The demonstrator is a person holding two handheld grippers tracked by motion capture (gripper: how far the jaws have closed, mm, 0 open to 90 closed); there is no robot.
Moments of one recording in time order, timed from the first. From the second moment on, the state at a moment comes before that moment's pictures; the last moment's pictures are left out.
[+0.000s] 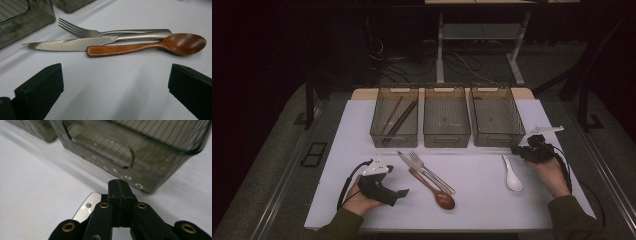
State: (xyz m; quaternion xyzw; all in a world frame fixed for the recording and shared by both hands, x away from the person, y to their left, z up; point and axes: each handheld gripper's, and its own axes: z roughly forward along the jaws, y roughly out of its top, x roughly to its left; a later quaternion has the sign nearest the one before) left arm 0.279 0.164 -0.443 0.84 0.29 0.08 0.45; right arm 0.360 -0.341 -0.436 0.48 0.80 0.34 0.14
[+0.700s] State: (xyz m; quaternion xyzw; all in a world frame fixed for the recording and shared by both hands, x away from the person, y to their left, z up) left arm 0.279 0.164 -0.443 0.84 0.29 0.08 0.45; right arm 0.357 -0.321 -0.444 0.45 0.82 0.33 0.09
